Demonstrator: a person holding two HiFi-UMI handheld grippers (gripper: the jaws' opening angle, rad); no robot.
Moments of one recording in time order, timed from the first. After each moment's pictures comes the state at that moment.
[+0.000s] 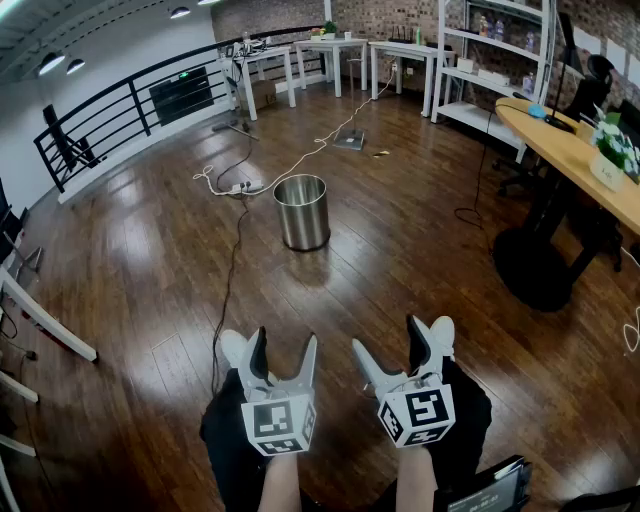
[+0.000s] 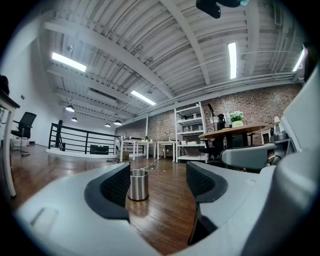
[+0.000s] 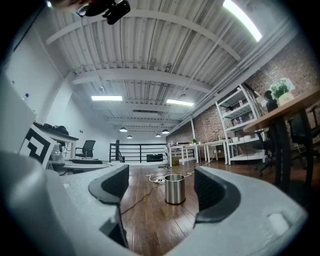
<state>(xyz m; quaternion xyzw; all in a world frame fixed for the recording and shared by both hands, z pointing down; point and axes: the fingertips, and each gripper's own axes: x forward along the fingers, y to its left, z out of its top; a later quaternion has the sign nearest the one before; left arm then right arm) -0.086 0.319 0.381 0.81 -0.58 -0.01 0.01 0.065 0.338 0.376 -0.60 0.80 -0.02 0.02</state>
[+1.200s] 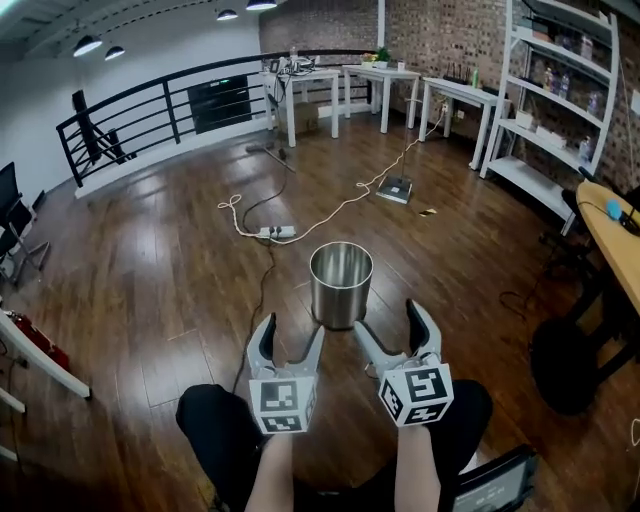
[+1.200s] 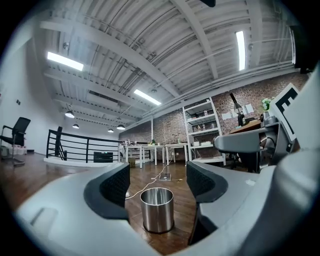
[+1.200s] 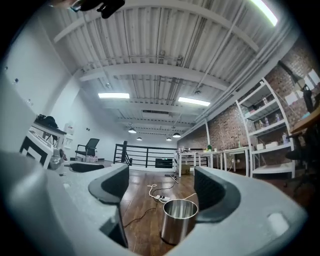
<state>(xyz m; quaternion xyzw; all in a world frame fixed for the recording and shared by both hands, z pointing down) -0.146 -0.037 0.355 0.80 -0.60 -0.01 -0.02 -0.005 -0.036 0.322 -0.54 0.84 0.04 0.02</state>
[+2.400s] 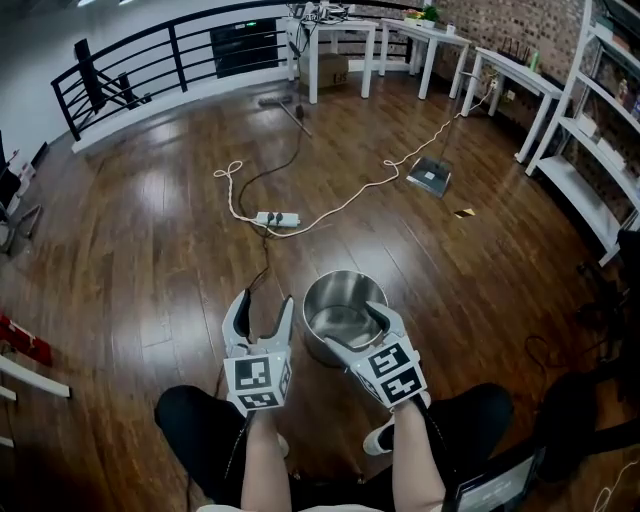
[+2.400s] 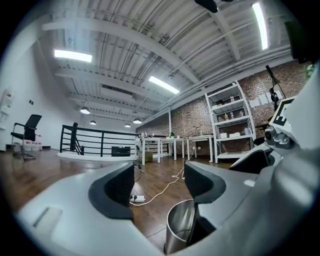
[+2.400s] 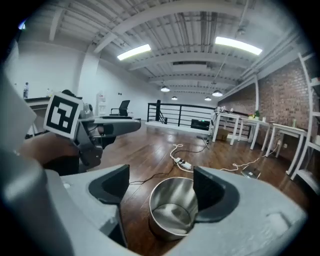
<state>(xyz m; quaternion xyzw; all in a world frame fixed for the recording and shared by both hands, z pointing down) -0.198 -0.356 0.417 0.73 -0.68 0.00 0.01 -0.068 -0.348 0.476 -0.32 0.91 -0.02 -0.24</state>
